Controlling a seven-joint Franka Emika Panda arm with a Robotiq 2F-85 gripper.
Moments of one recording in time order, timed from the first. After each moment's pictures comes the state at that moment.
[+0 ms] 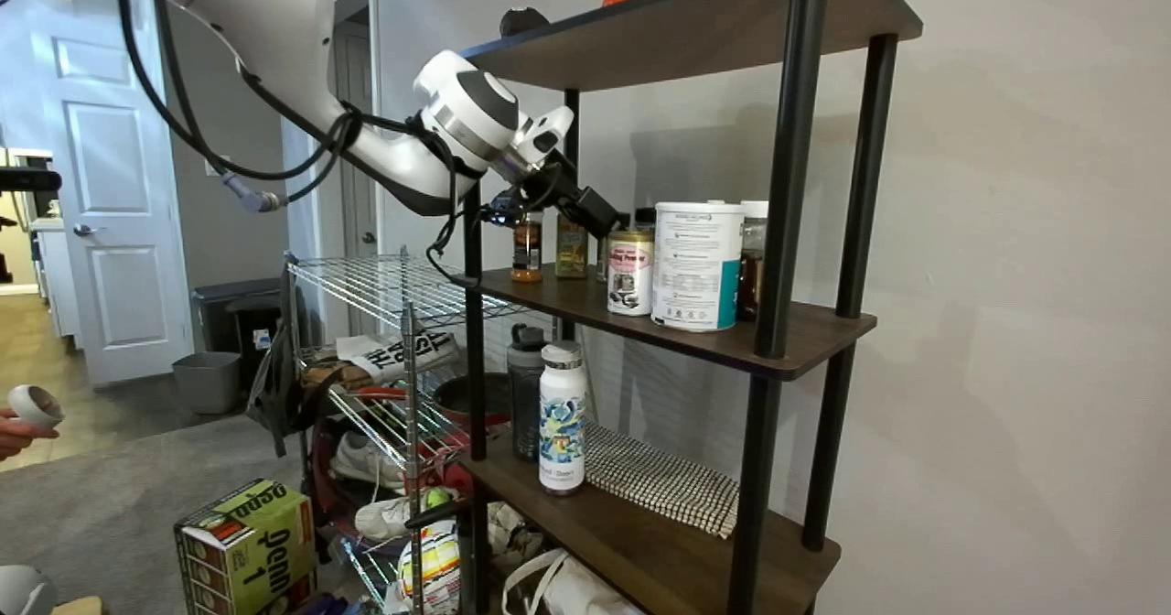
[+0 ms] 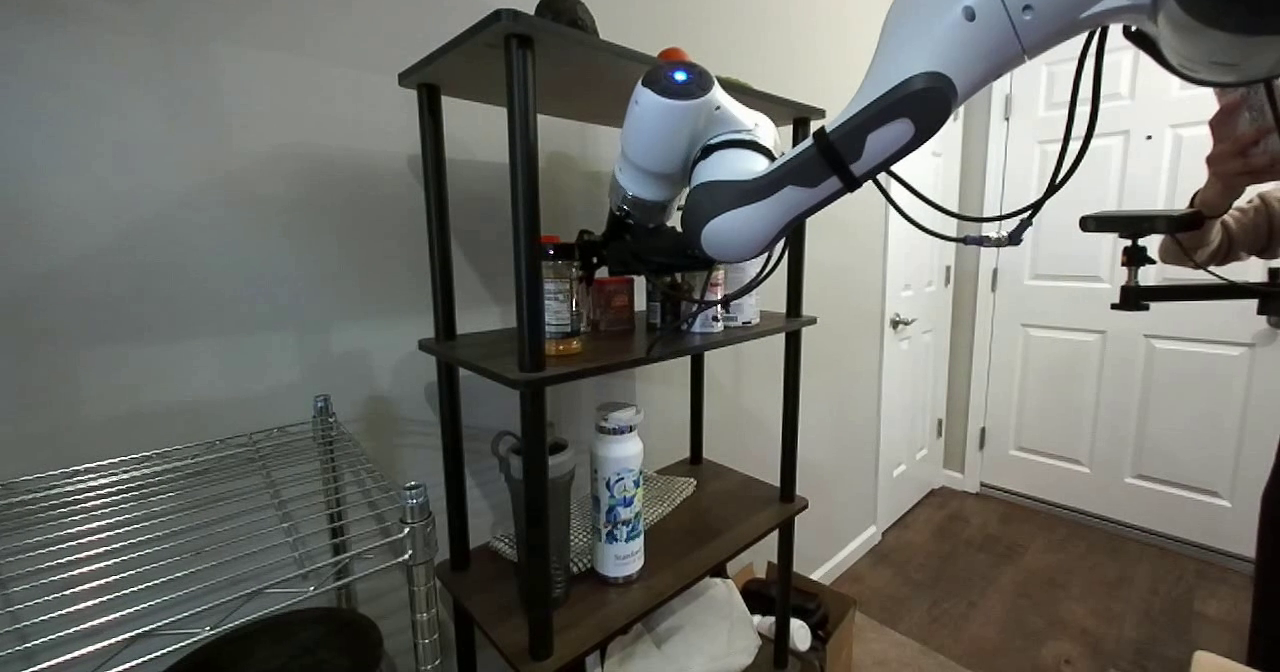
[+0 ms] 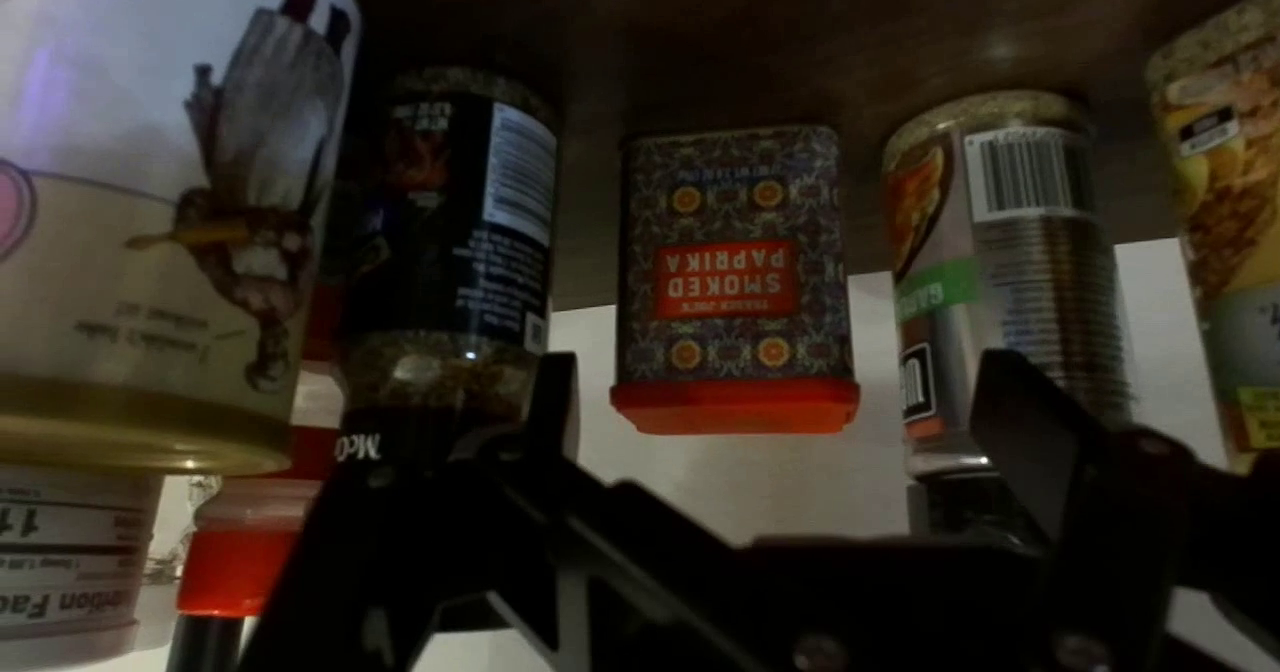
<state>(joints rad) 0.03 0.16 0.14 -1.79 -0.95 2.58 1.20</state>
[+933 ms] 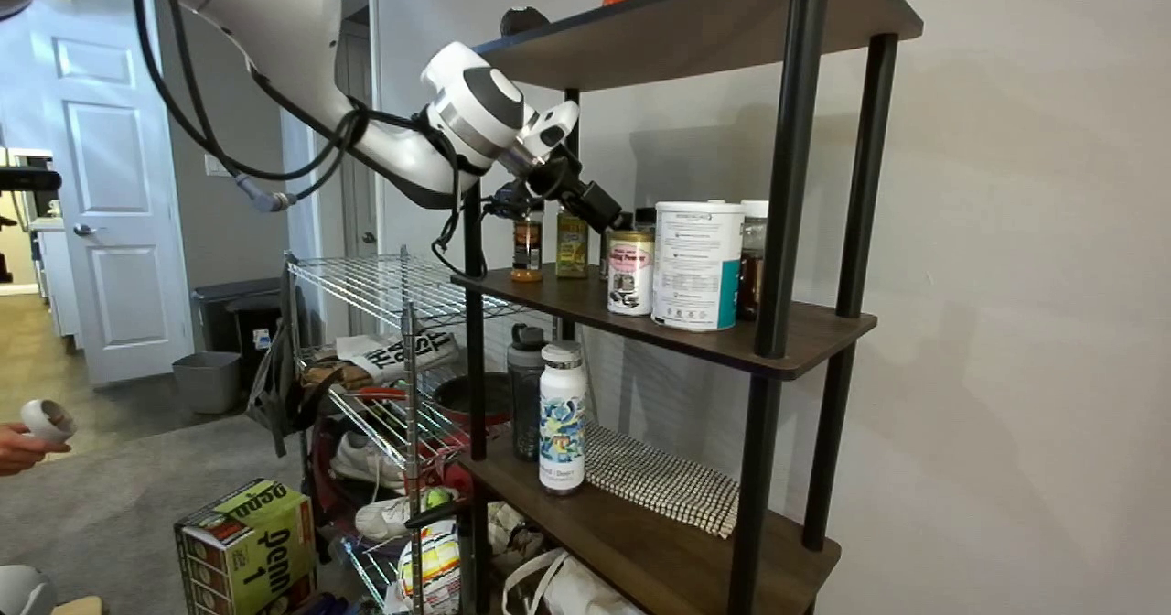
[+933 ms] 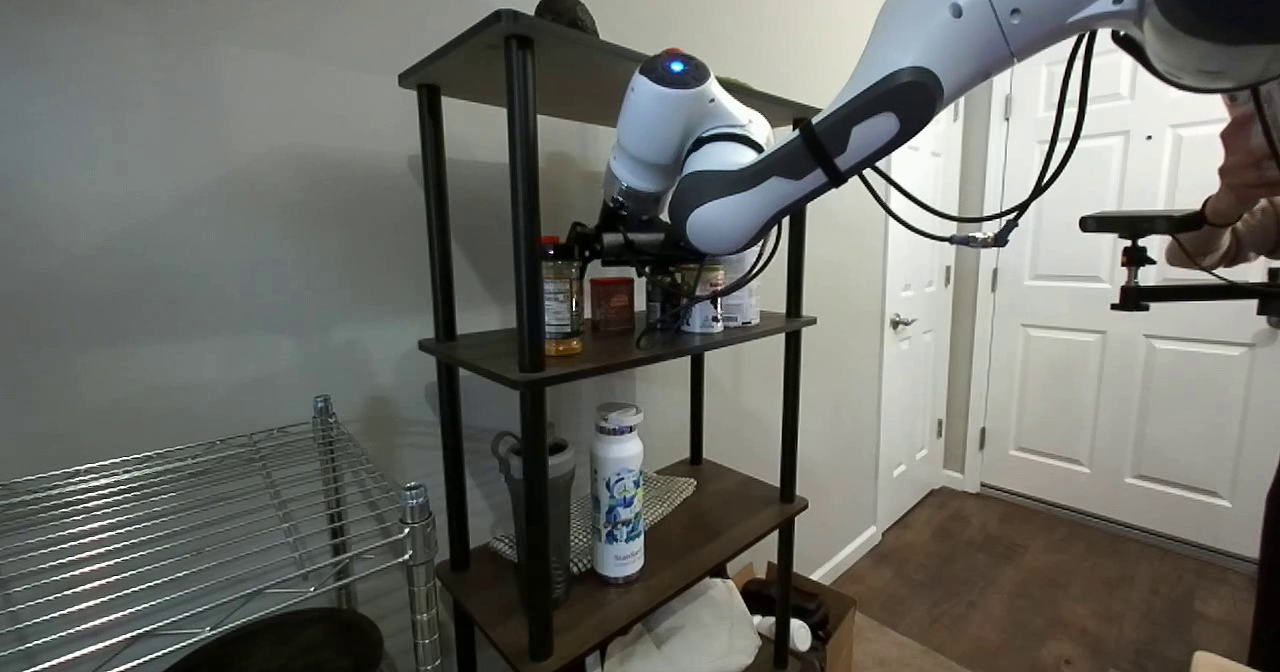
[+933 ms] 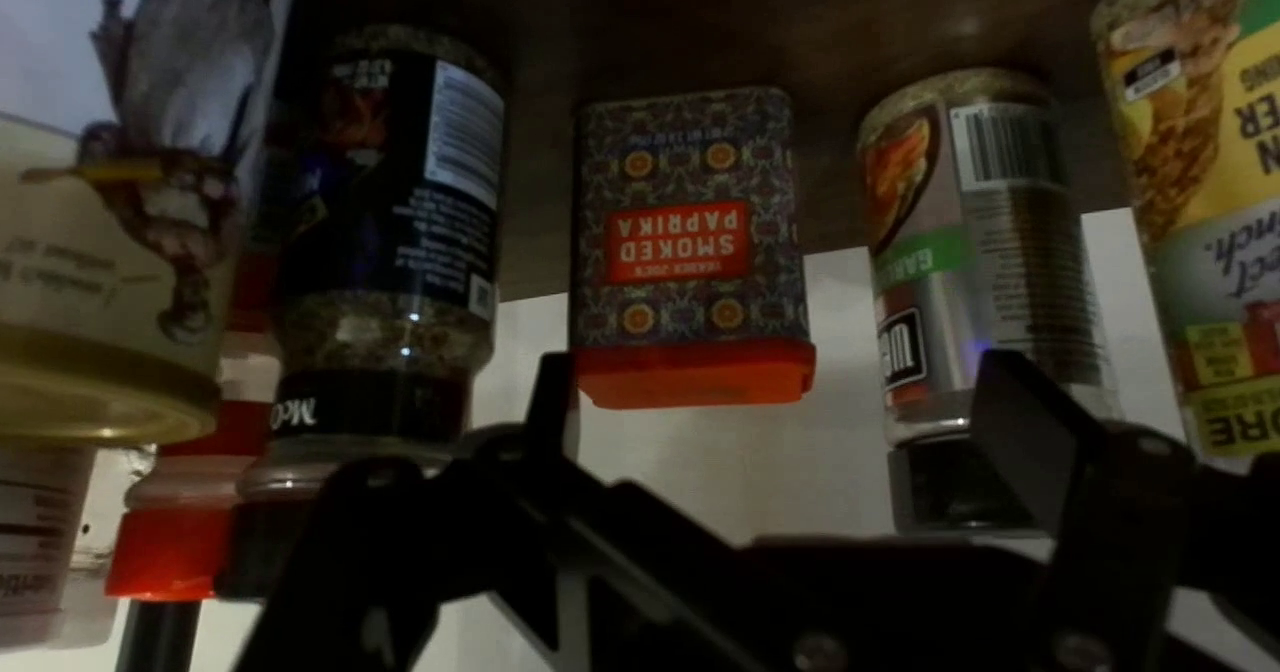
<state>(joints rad) 0.06 0.18 0.10 -1.75 -0.87 2.60 1.13</state>
